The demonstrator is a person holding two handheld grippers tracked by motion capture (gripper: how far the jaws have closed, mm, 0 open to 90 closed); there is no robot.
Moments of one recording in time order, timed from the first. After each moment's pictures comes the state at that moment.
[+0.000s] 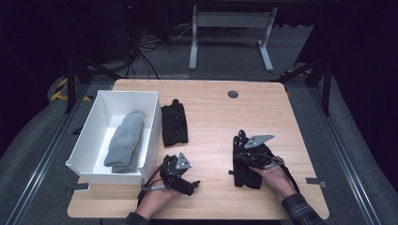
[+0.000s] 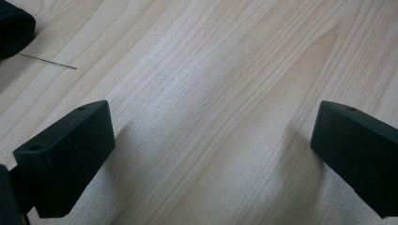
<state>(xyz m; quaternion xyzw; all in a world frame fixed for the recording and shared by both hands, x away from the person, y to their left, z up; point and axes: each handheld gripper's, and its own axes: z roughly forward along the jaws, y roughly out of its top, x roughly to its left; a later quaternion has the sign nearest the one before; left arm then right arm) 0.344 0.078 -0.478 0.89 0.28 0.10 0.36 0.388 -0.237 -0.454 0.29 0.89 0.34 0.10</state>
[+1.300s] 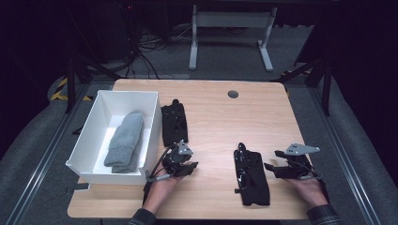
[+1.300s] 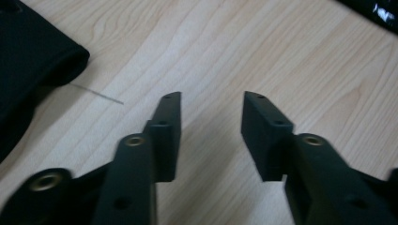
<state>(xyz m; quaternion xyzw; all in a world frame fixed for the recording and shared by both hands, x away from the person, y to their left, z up) 0.370 0.067 -0.453 0.87 0.34 0.10 0.35 0.352 -0.341 -0.453 0.38 0.83 0.37 0.18</state>
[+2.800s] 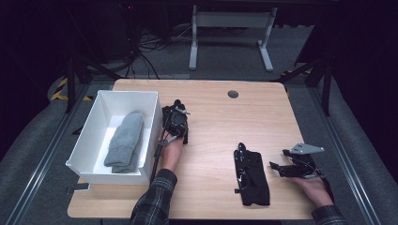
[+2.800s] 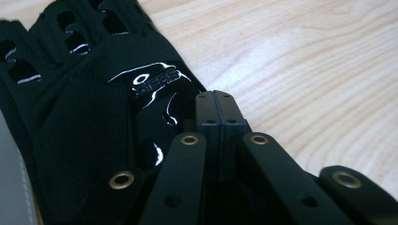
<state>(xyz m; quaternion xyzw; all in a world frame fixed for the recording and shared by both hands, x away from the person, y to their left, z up) 0.491 0.063 -0.452 0.81 0.48 0.16 0.30 0.360 -0.362 -0.468 0.41 0.82 0.36 0.20</state>
